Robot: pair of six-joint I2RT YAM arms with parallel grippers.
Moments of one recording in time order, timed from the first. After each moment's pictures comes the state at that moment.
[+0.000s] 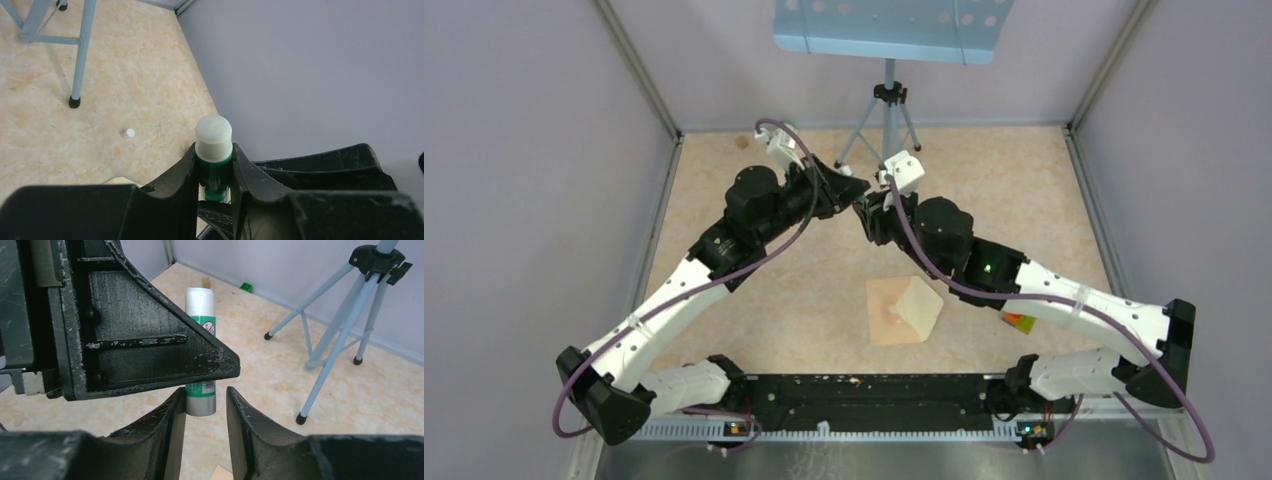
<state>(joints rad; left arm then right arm) -0.67 1.12 1.15 -0.08 0.12 -0.87 1.10 1.22 1.19 -0.07 0.47 0.06</state>
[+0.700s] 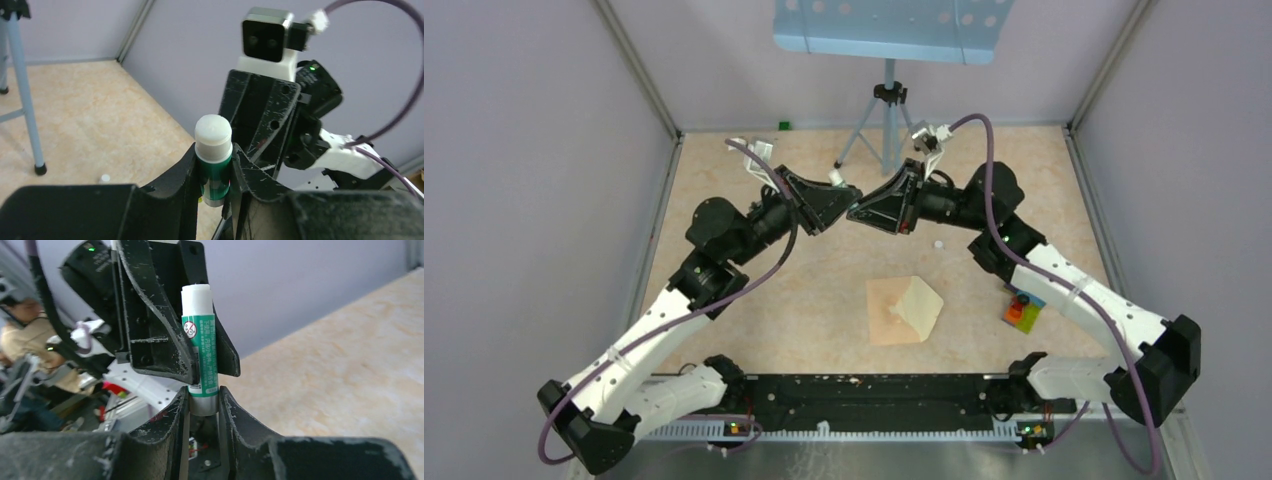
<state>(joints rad) -0.67 0.95 1.00 0.19 0.26 -0.74 0.71 1.19 1.09 0.28 -0.63 0.60</state>
